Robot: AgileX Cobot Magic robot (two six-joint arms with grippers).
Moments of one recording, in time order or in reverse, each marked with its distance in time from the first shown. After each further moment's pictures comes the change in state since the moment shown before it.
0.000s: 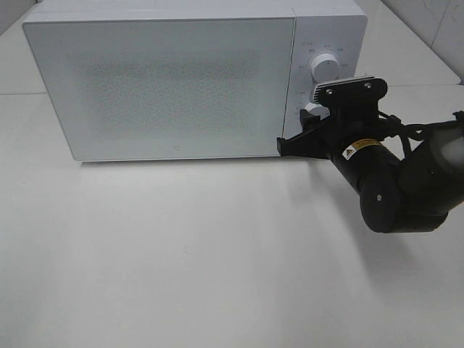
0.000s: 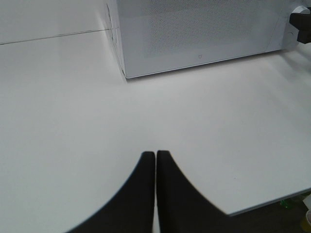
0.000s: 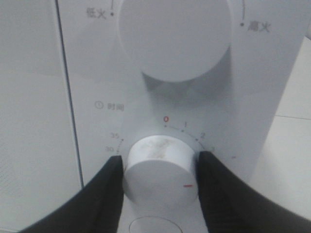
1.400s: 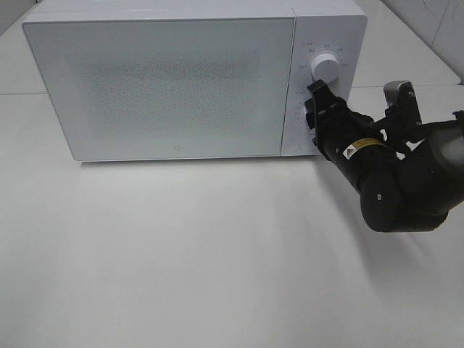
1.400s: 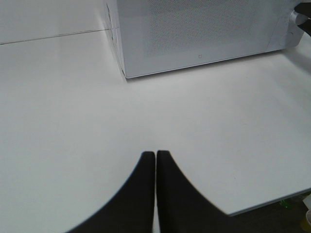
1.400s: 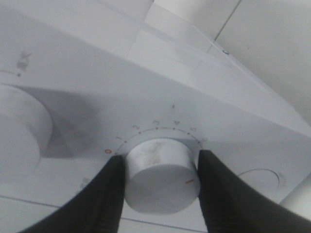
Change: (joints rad) left arm 0.000 0.000 0.000 0.000 0.000 0.000; right arm 0.000 0.000 -0.001 0.006 -0.001 1.242
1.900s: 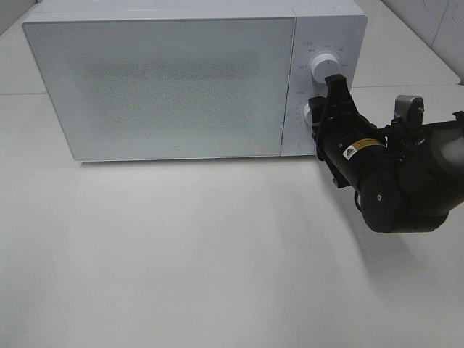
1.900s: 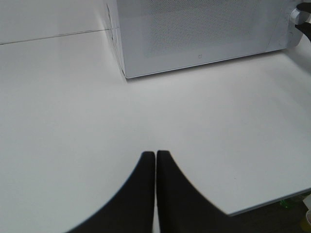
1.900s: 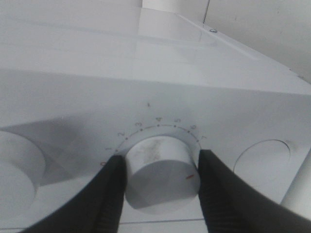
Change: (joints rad) left arm 0.000 0.000 0.000 0.000 0.000 0.000; right arm 0.000 0.000 0.001 0.000 -0.001 0.244
